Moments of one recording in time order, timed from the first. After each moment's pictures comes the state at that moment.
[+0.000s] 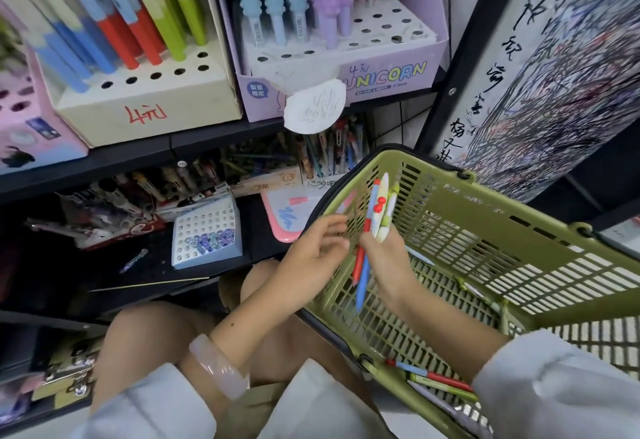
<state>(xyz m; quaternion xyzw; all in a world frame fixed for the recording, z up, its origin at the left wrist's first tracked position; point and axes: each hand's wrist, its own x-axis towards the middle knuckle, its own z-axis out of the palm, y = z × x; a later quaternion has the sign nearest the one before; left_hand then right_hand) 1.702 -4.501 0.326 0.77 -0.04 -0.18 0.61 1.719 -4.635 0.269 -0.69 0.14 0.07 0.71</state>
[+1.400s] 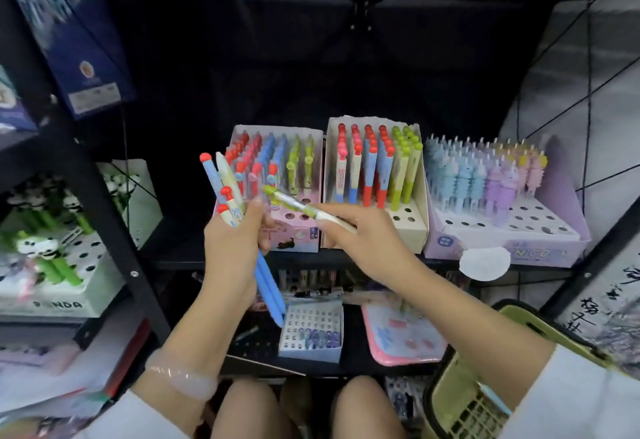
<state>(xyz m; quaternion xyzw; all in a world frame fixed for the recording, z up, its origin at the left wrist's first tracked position) 1.694 -4.259 0.463 0.60 0.17 0.36 0.69 1.751 -4.416 0.484 -0.80 -0.35 -0.01 0.48</state>
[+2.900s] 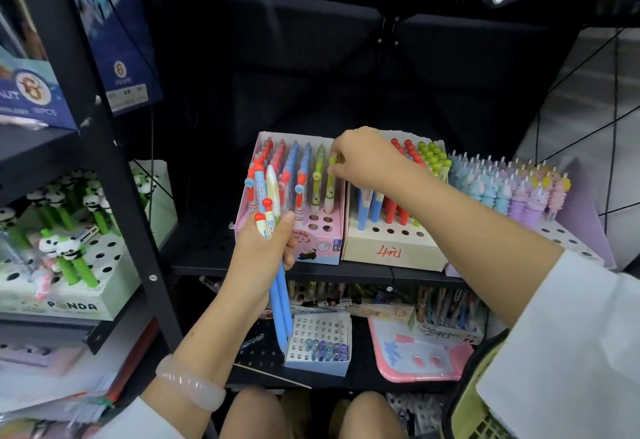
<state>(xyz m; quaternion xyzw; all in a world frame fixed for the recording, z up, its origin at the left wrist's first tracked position) 1.694 -4.239 0.456 0.65 0.13 0.25 0.71 1.815 -4.344 0.574 -0.92 -0.36 -0.13 0.04</state>
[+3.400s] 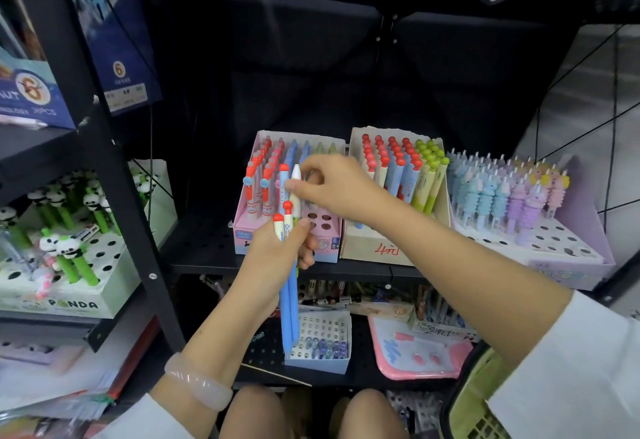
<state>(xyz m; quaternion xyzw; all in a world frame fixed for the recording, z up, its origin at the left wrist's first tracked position) 1.694 -4.255 0.461 0.65 0.09 0.19 0.73 1.777 -4.340 0.547 -0.86 -0.41 -0.03 0.31</state>
